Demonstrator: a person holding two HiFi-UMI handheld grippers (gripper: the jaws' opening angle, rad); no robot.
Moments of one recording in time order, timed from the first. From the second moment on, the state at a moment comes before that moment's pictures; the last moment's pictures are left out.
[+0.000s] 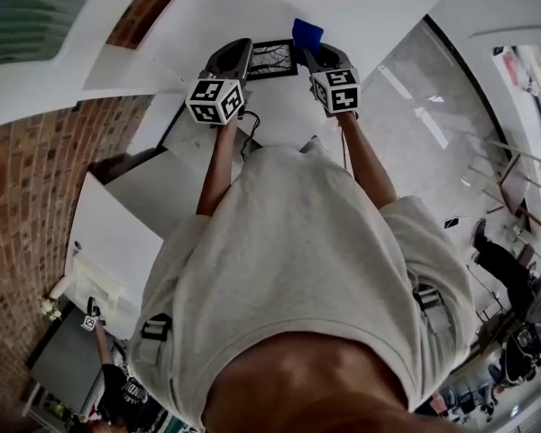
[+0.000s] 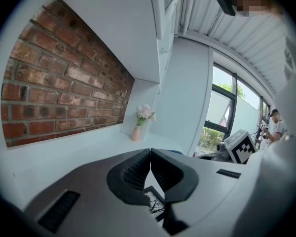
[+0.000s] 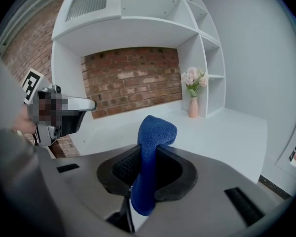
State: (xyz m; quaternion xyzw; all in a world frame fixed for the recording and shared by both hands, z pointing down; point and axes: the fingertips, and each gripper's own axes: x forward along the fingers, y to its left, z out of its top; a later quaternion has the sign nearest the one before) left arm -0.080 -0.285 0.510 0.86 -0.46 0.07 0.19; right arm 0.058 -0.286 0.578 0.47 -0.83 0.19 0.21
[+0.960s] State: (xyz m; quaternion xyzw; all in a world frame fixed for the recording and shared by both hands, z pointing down) left arm -0.134 -0.291 0.429 0.85 -0.51 0.03 0.11; right arm 0.093 -0.298 0.434 0.52 -0.85 0.07 0.10
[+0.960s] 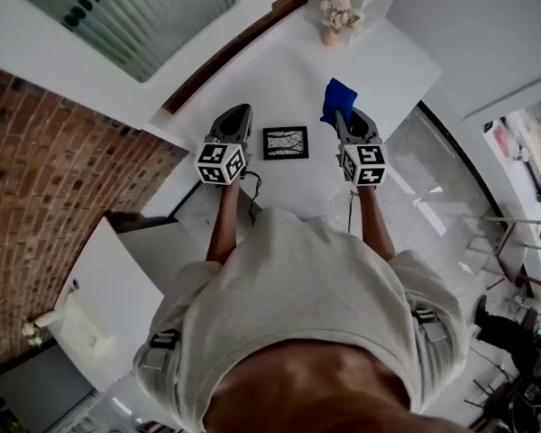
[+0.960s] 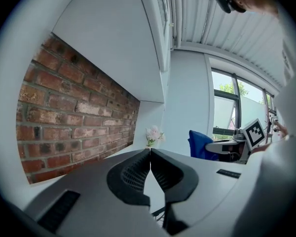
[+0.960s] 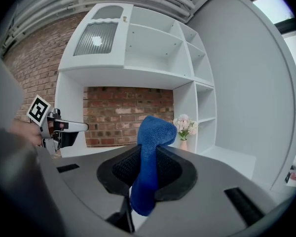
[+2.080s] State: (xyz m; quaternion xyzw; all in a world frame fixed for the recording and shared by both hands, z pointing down) left arm -0.144 -0.307 0.406 0.85 -0.52 0.02 0.10; right arm 0.102 -0.307 0.426 0.54 -0.84 0.07 0.10
